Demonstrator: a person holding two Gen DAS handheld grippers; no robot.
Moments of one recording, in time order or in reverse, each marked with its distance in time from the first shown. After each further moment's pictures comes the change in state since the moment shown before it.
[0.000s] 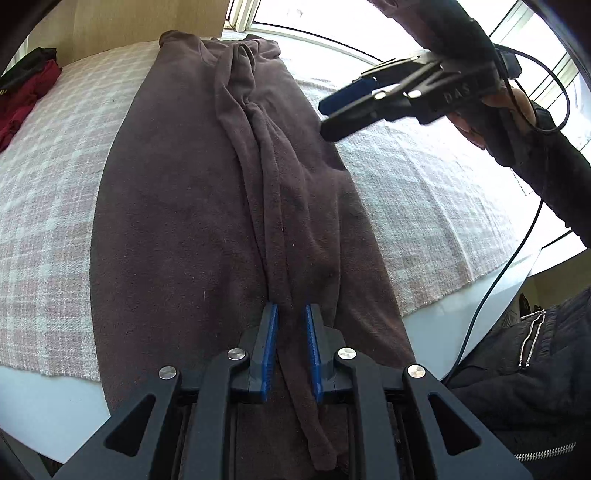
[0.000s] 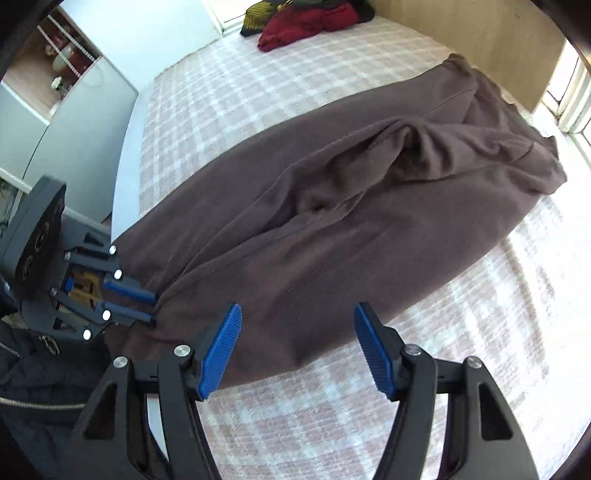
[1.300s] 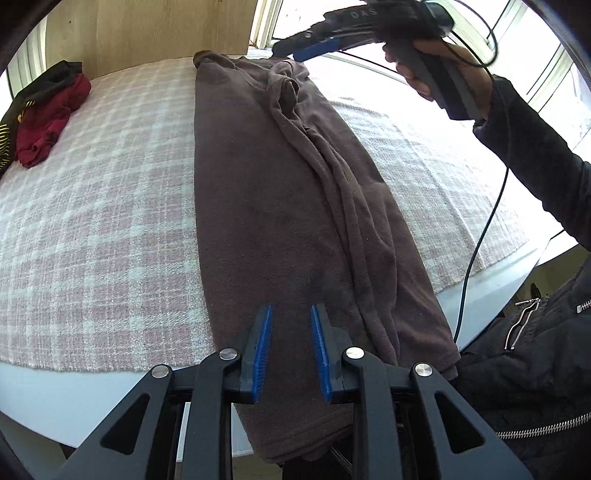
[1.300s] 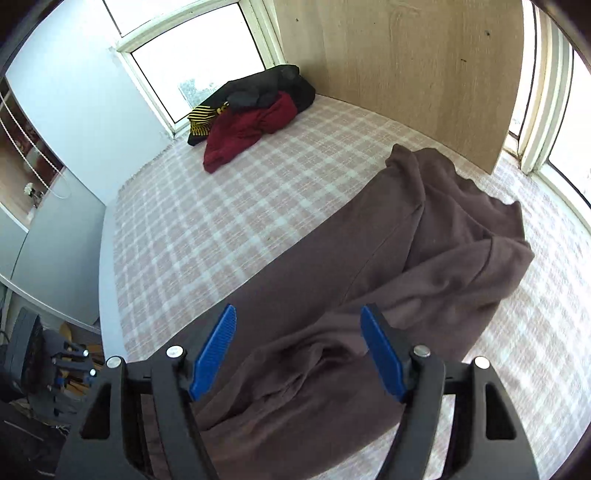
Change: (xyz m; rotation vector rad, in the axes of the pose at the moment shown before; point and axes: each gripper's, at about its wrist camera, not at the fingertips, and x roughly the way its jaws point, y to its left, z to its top) left arm -0.056 0.062 -0.001 0.080 -0.011 0.054; right arm -0.027 -0.020 0.075 0.173 -0.221 -0.007
